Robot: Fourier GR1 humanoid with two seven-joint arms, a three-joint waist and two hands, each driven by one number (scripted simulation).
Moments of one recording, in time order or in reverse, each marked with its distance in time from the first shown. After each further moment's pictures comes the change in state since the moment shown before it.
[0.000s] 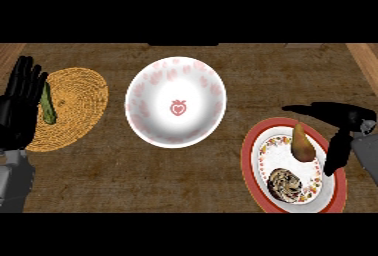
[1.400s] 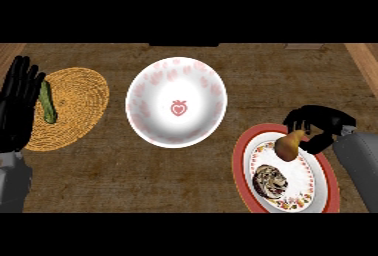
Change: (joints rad) left arm 0.009 -0.032 0.044 -0.051 -0.034 -0.040 0.047; right arm -0.033 0.105 -0.039 0.284 0.337 -0.254 -0.292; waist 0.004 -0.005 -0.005
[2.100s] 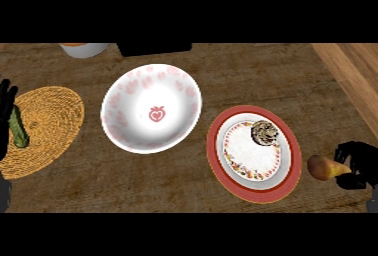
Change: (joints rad) left arm 0.080 0.035 0.084 0.005 0.001 0.025 -0.005; right arm 0.449 0.023 -0.204 -0.366 0.065 -0.363 0.450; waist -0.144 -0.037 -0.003
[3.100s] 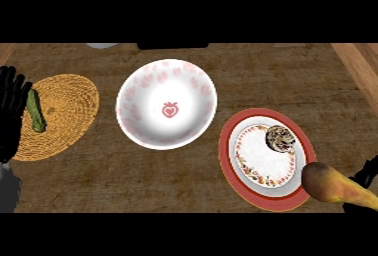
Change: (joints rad) left arm -0.013 -0.023 -0.044 -0.032 0.004 -0.029 -0.003; right arm 0.208 0.136 0.115 -1.039 0.049 0.046 0.469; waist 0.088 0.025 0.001
